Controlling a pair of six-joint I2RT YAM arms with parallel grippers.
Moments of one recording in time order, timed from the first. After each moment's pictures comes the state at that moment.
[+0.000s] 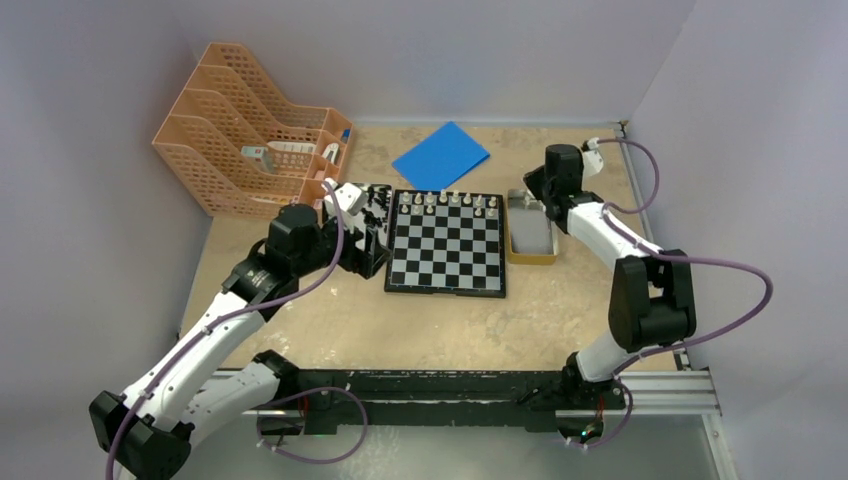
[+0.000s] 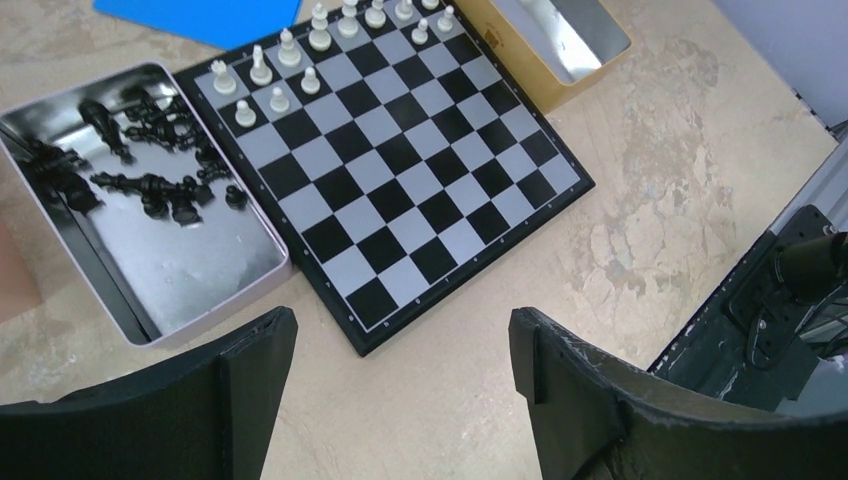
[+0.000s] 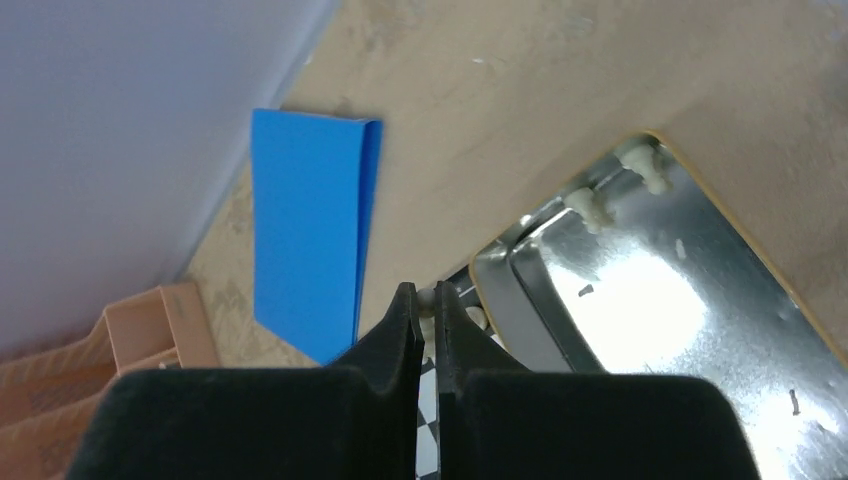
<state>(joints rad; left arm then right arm) -0.54 0.87 0.84 -0.36 0.24 -0.14 0.17 1.60 1.06 -0.06 0.25 1.05</state>
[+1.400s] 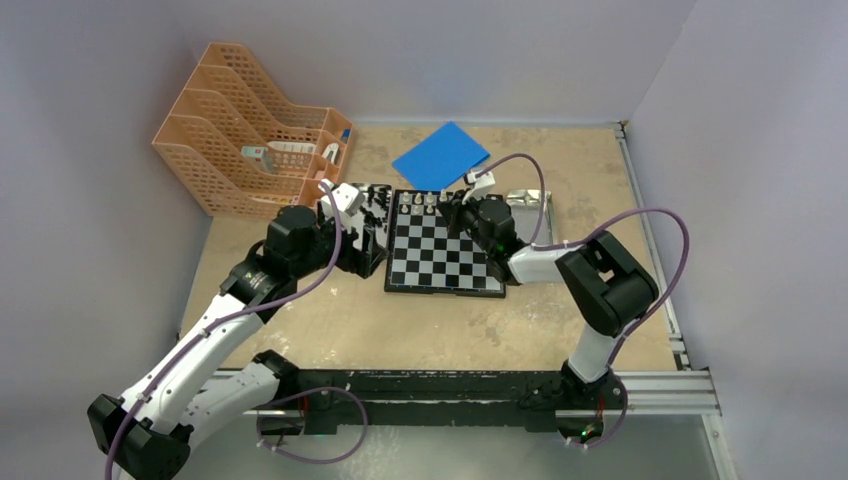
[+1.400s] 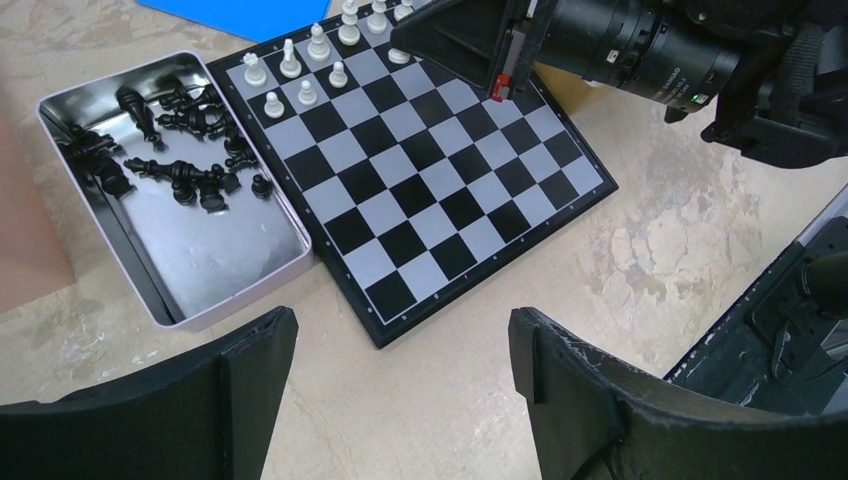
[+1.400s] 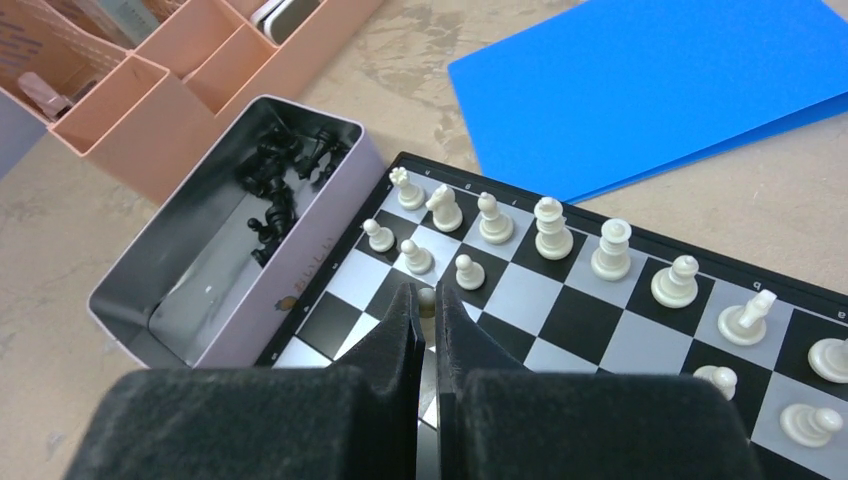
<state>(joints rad) -0.54 0.87 0.84 -0.39 0.19 -0.14 0.59 1.75 0.75 0.84 0.01 0.31</state>
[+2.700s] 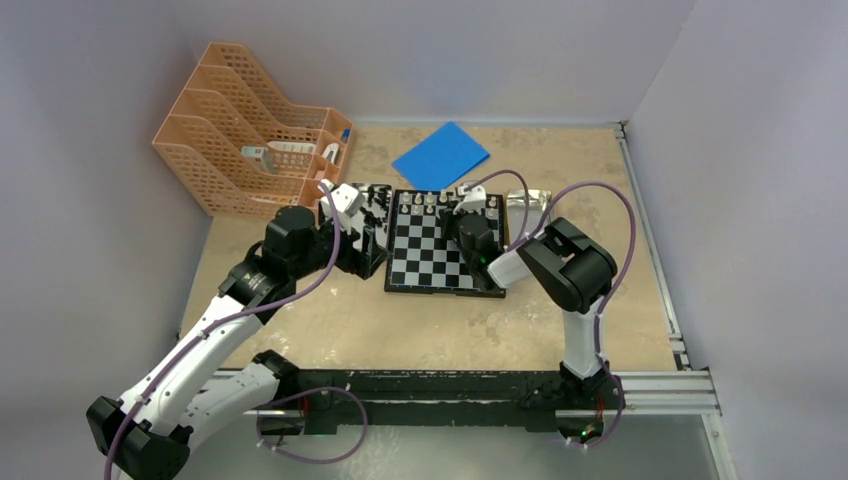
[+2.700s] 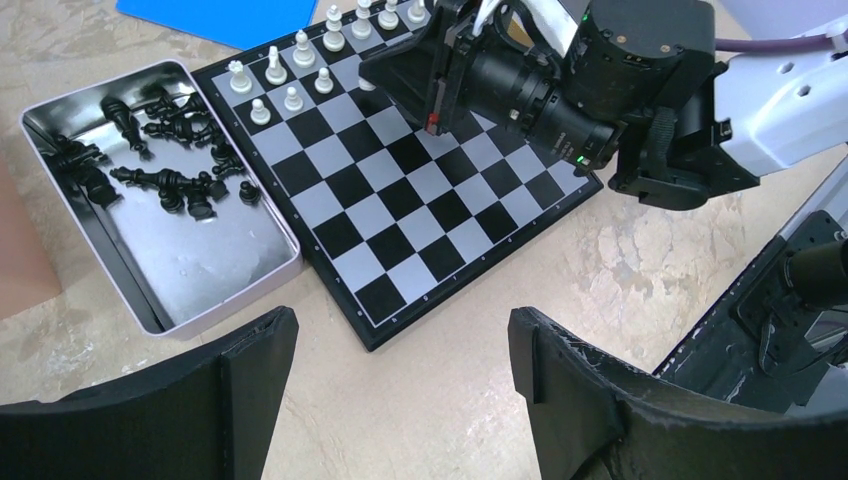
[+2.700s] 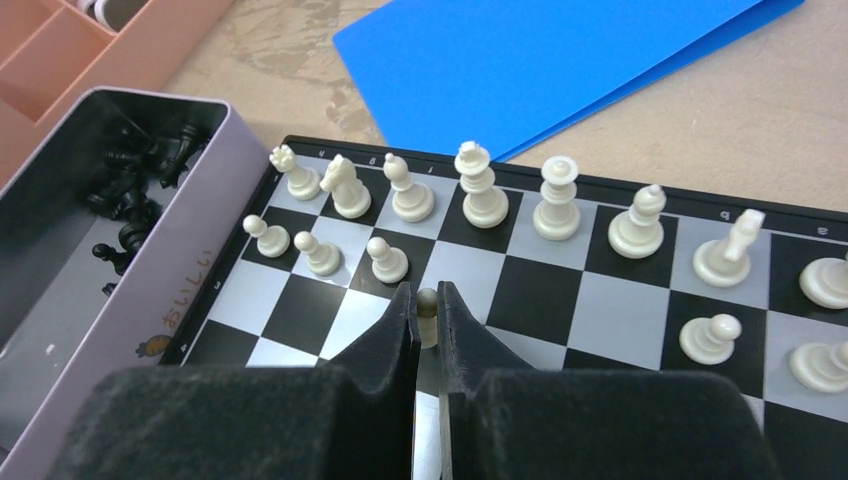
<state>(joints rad) -0.54 0.86 0.84 -0.38 0.21 -0.14 0.66 1.98 0.78 1.03 0.32 0.30</state>
